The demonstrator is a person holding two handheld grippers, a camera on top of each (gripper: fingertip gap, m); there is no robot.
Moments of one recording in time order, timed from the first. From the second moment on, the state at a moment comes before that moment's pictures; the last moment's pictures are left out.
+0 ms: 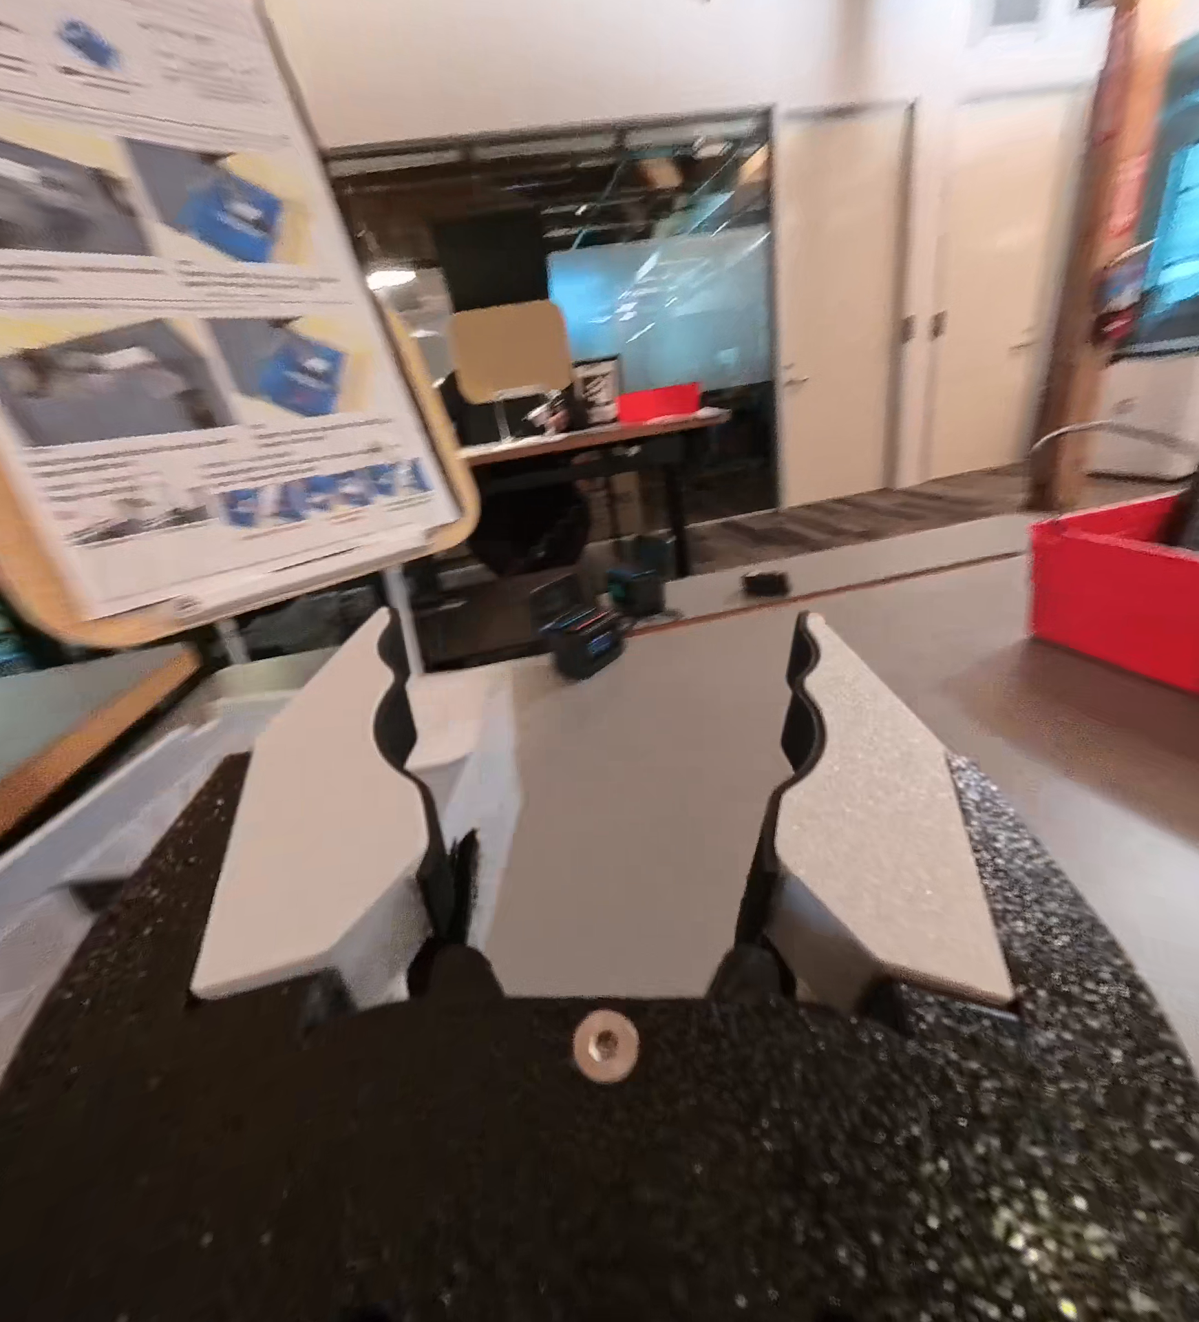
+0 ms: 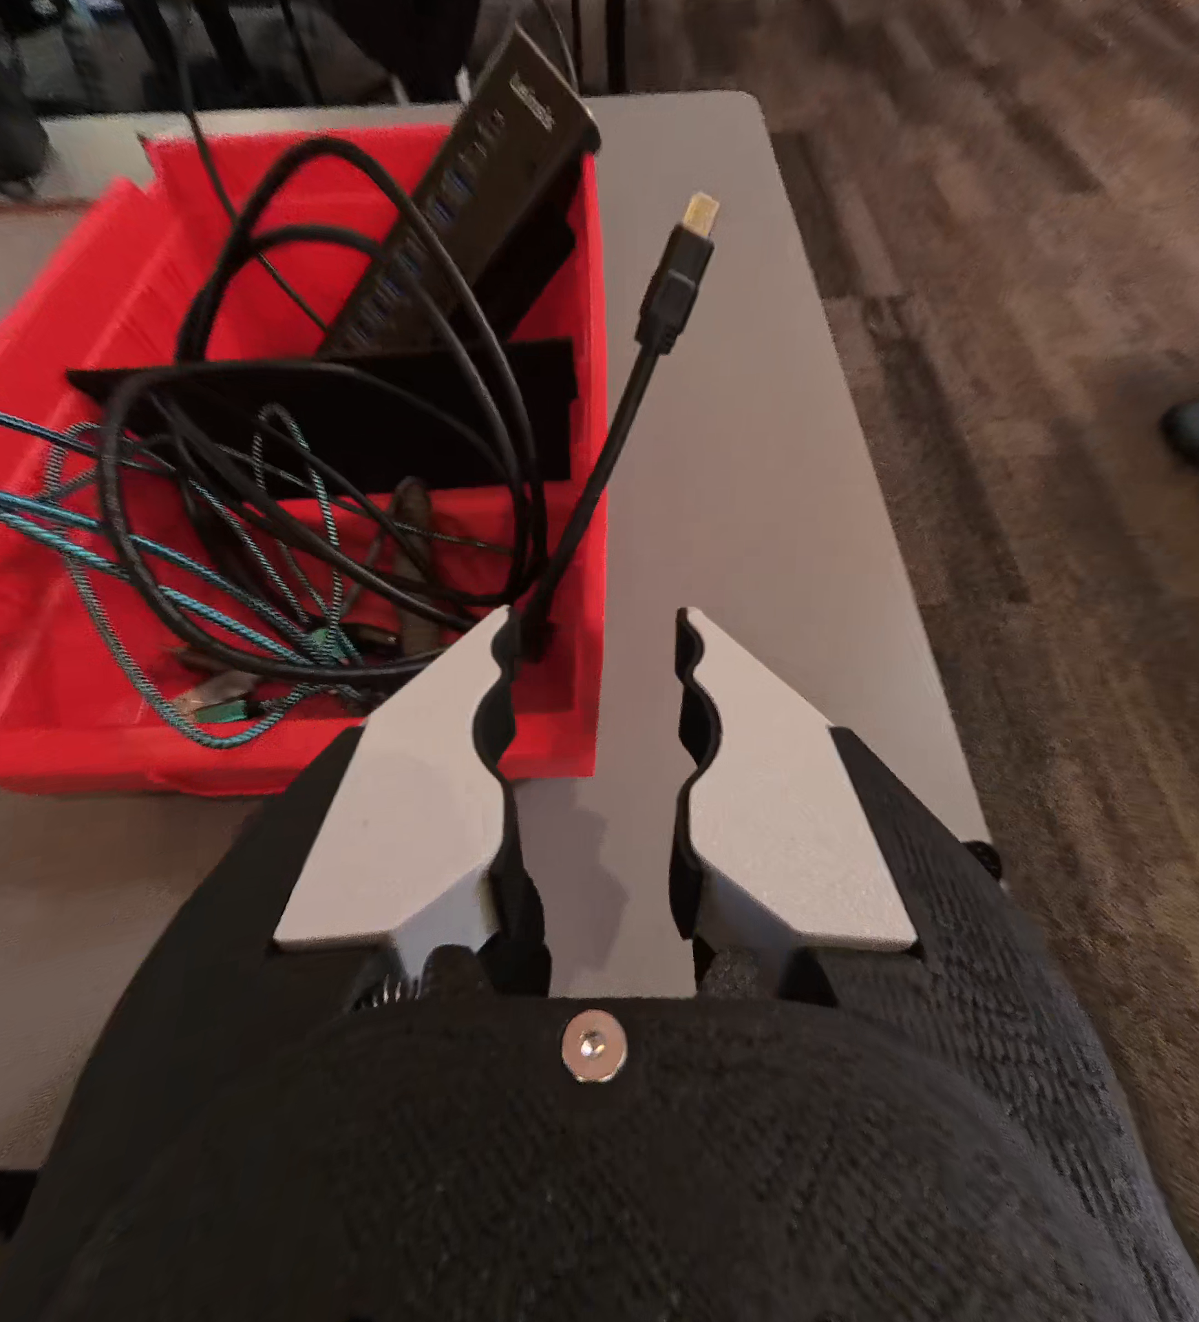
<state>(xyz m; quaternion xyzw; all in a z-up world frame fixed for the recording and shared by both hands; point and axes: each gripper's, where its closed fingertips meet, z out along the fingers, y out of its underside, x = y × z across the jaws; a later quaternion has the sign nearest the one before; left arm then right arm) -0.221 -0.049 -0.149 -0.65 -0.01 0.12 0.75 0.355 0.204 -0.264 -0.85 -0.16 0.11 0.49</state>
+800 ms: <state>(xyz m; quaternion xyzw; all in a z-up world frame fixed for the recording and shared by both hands) -0.301 -0.104 -0.310 -0.92 0.02 0.11 0.37 0.320 0.215 -0.293 -0.84 -0.26 0.09 0.47</state>
